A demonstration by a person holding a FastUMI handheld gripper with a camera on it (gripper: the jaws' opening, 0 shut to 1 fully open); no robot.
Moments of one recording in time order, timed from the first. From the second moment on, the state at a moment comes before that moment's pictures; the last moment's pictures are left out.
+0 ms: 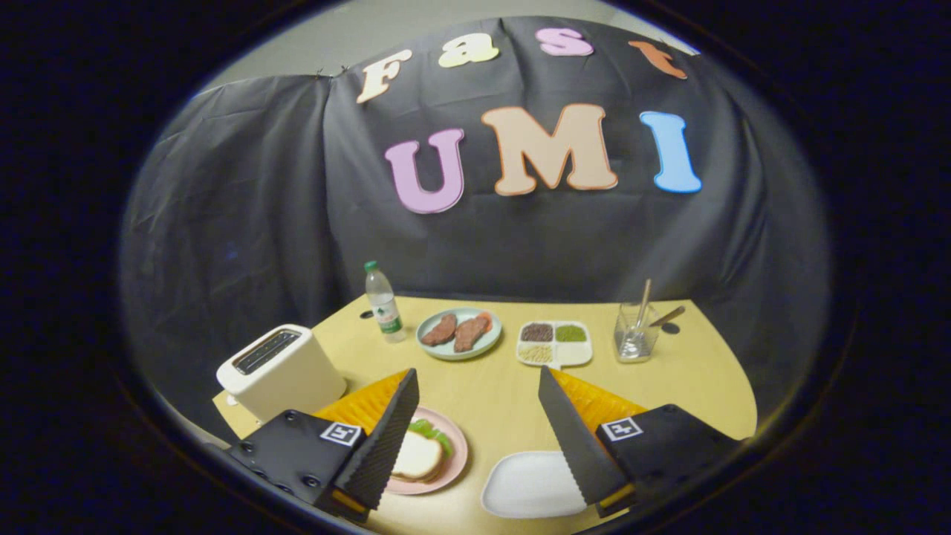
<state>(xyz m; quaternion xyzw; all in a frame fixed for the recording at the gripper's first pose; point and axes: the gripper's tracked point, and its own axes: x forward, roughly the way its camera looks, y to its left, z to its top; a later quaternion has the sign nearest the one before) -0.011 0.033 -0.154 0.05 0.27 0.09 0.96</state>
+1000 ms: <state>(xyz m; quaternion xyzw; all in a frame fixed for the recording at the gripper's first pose) 0.017 -0.026 -0.068 0.02 0.10 0.03 0.99</state>
